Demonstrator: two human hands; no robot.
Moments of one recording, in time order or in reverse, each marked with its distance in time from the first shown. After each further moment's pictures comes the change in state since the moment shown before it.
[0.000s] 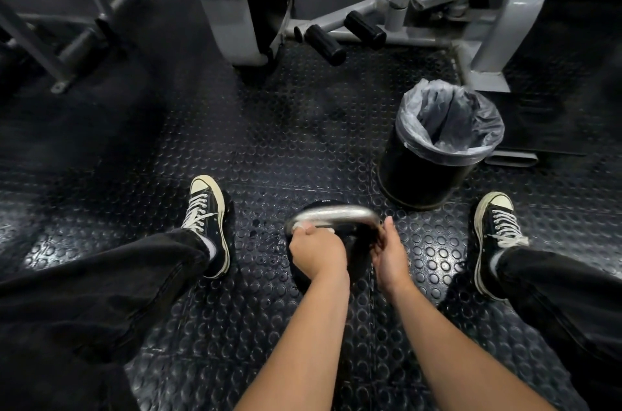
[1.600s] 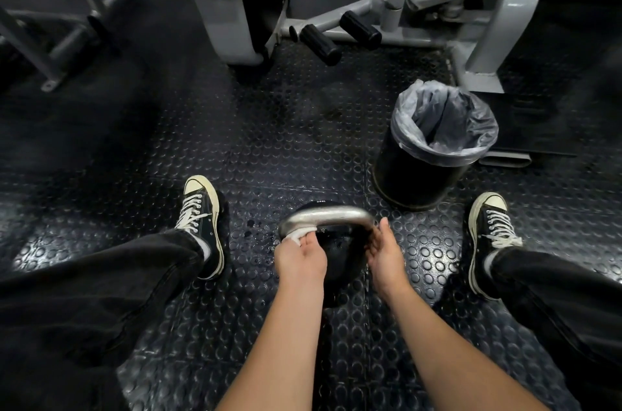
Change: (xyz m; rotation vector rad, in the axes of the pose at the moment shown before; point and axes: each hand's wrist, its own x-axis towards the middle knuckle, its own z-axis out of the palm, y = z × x) left_hand 0.042 -0.013 -0.013 -0.894 -0.251 -0.381; right_hand -0.017 -0.013 0.004 0.034 -0.027 0.011
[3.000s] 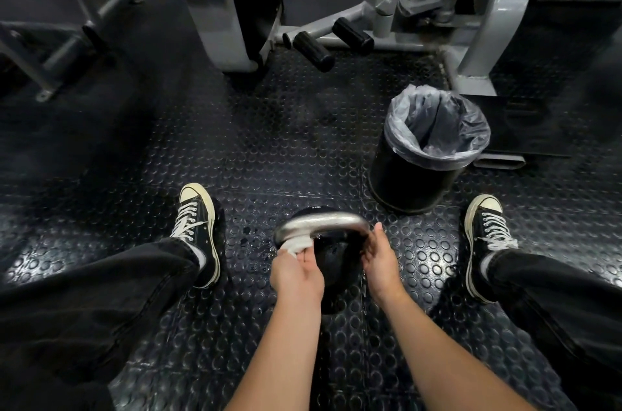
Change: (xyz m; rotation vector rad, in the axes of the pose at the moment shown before) left_hand -0.008 -0.004 -0.002 -0.070 0.068 0.010; right_hand 0.002 -0.001 0.003 0.012 0.008 0.001
